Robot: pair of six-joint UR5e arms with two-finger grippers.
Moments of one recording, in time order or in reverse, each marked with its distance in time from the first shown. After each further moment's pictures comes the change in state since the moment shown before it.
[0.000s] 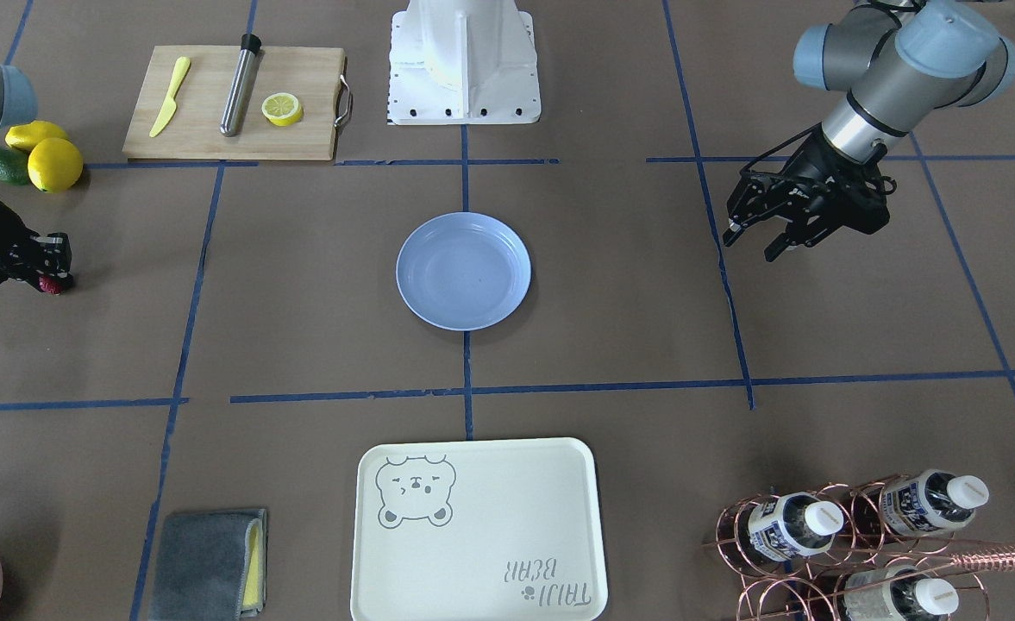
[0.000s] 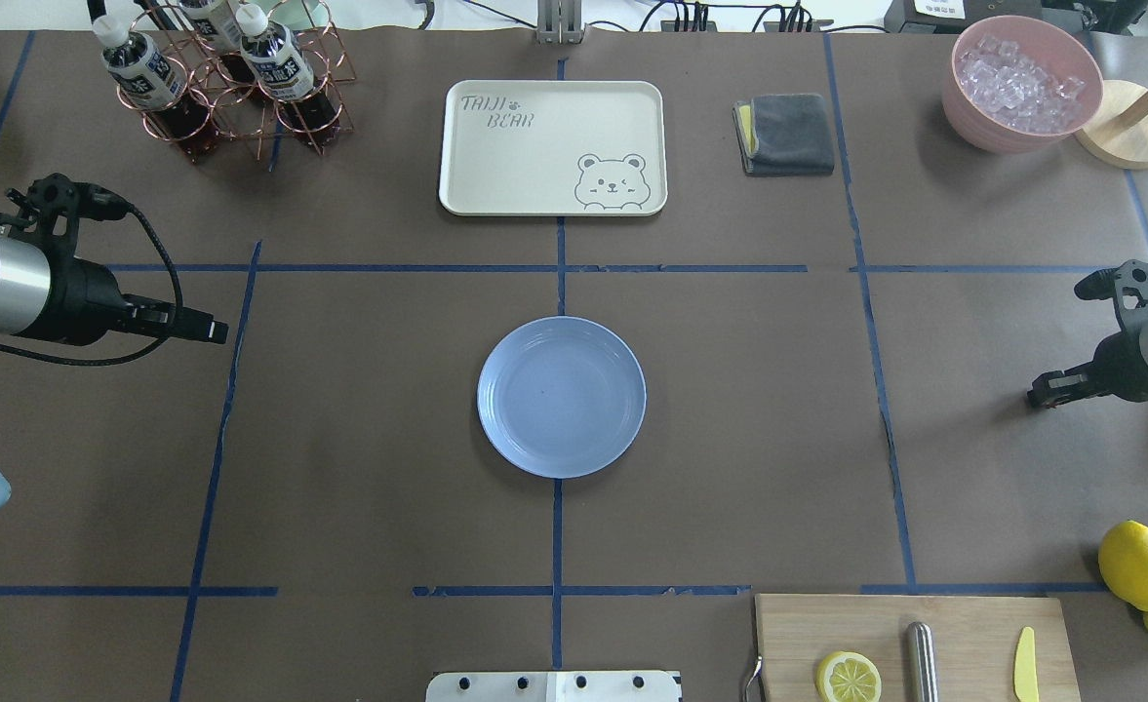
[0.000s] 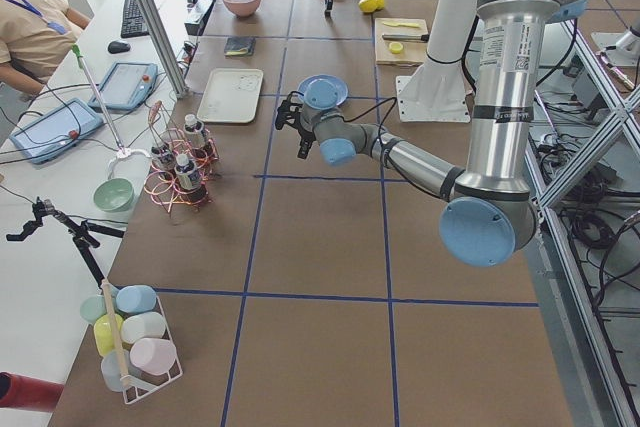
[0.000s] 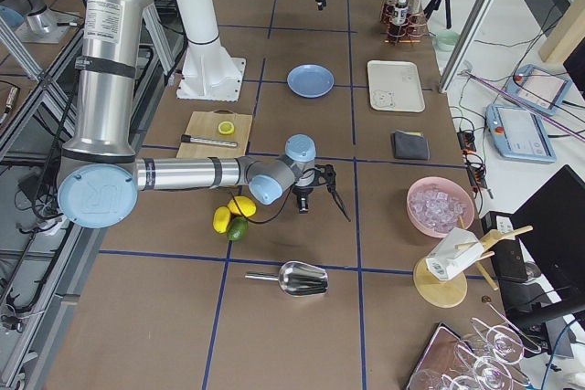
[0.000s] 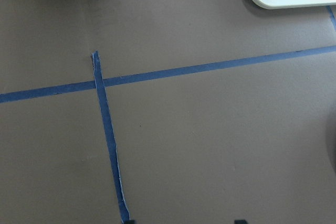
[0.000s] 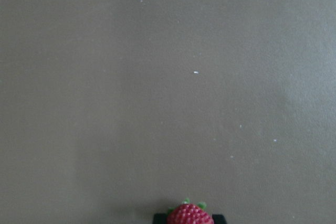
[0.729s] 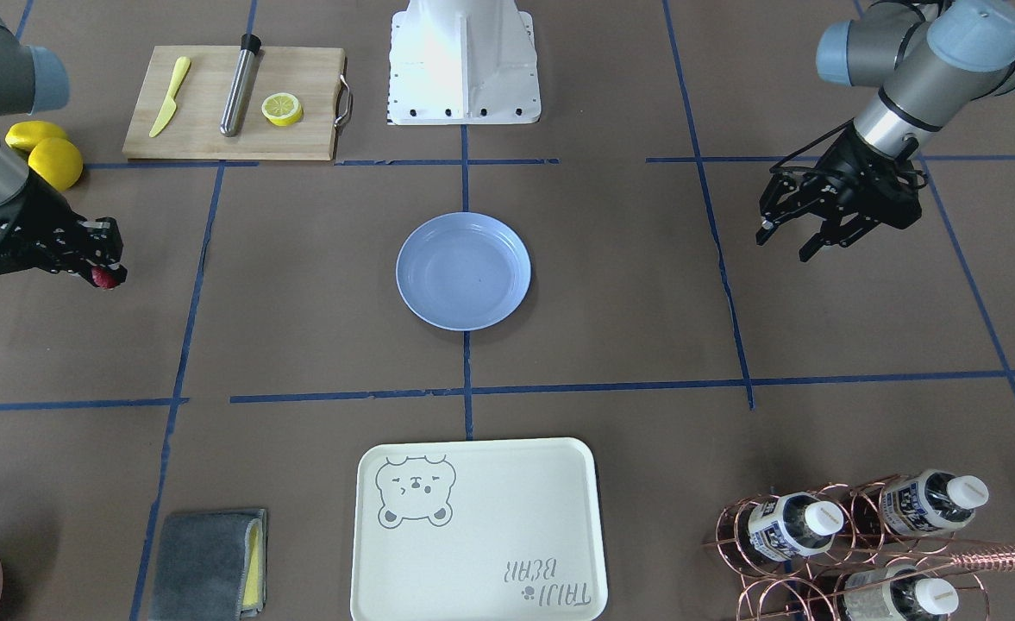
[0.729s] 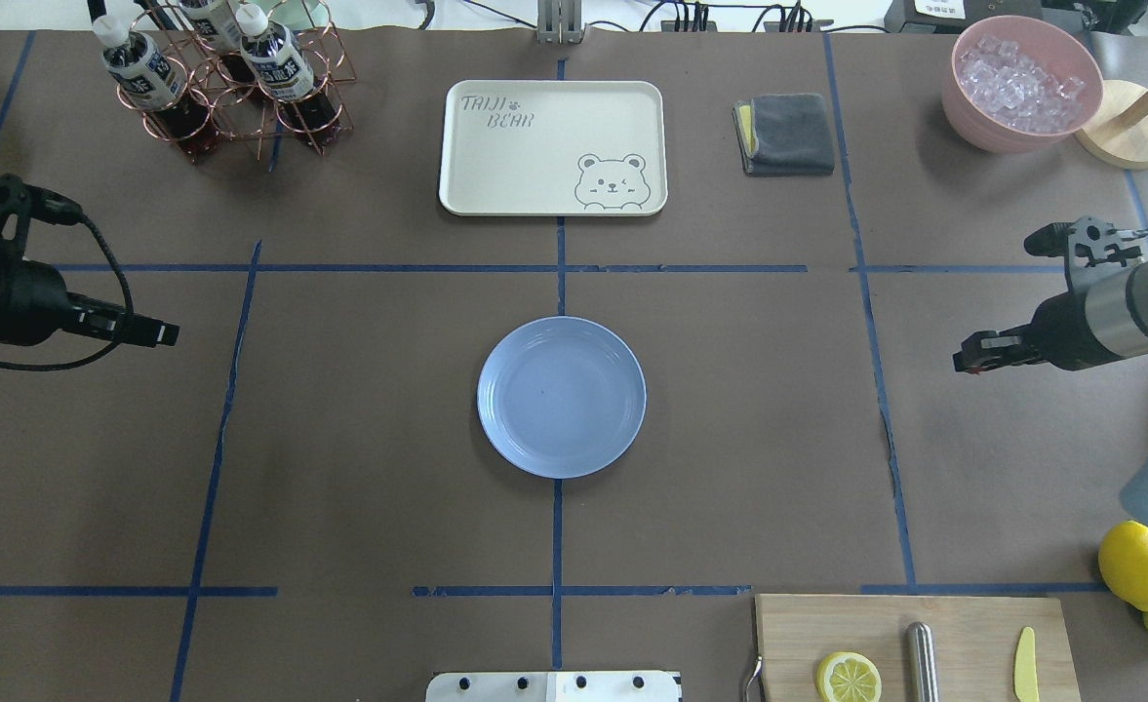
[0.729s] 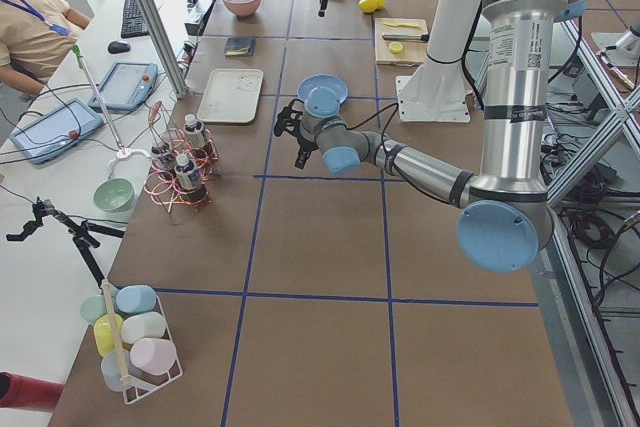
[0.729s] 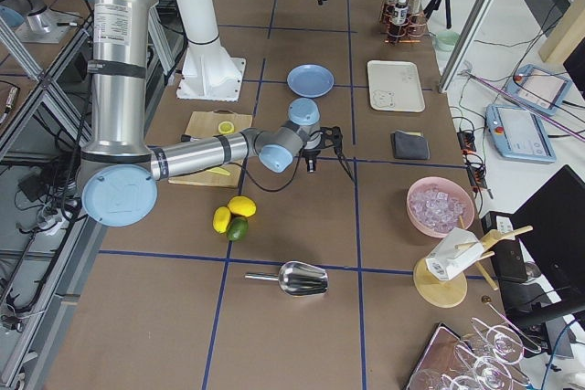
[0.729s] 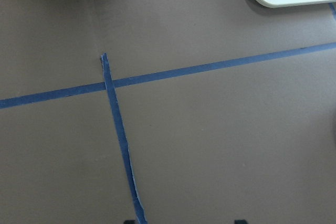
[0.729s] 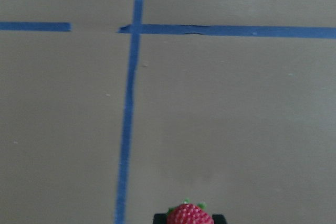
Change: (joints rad) left arm -0.064 0.094 -0.009 -0.006 -0.002 0.211; right arm -0.060 0.103 0.154 -0.019 -0.002 0.258
